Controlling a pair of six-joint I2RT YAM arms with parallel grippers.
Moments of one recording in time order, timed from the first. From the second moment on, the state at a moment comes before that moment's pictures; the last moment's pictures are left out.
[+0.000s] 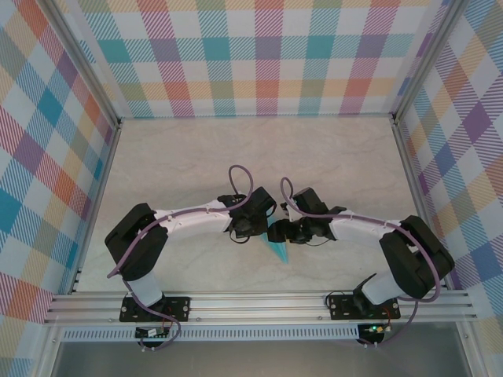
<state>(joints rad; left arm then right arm) -0.92 1.73 1.12 -0.57 -0.09 -1.00 0.64 1.46 0.64 -0.21 -0.53 0.57</state>
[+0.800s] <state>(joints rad) -0.92 1.70 1.08 -0.55 -0.10 -1.01 0.77 1.57 0.77 -0.36 -0.33 0.52</state>
